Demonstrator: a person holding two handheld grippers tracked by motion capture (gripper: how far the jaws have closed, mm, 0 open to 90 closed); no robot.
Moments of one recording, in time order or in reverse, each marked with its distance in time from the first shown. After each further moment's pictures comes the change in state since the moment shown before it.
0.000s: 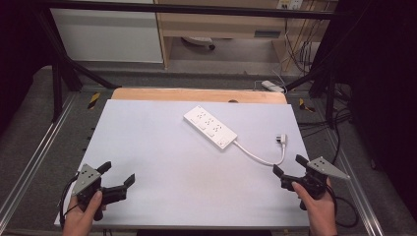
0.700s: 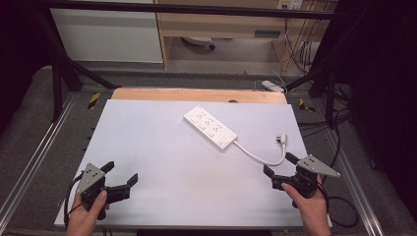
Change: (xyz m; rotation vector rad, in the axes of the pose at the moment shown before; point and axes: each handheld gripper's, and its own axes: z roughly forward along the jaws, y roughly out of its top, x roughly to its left) left arm -0.005 0.000 0.007 0.012 0.004 0.000; right arm 0.022 0.009 0.011 -0.009 0.076 -0.047
